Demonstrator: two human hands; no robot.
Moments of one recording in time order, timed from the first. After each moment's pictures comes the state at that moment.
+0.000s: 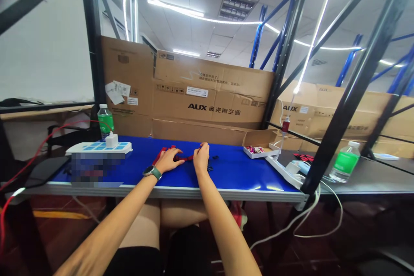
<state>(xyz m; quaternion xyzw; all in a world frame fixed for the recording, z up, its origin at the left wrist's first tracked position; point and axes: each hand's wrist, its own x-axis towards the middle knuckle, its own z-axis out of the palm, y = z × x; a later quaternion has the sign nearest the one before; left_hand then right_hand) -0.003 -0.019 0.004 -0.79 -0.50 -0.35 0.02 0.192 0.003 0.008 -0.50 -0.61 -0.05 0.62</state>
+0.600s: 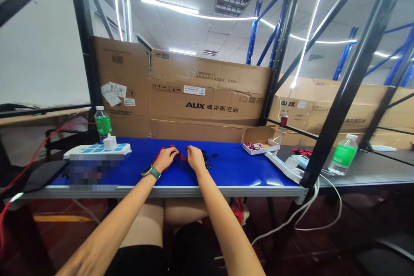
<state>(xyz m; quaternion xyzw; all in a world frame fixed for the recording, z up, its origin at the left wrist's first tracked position) -0.009 -0.004 0.005 -0.78 -0.46 -0.42 -0.03 0.187 -0.002 0.009 -0.42 -0.78 -0.02 0.46</state>
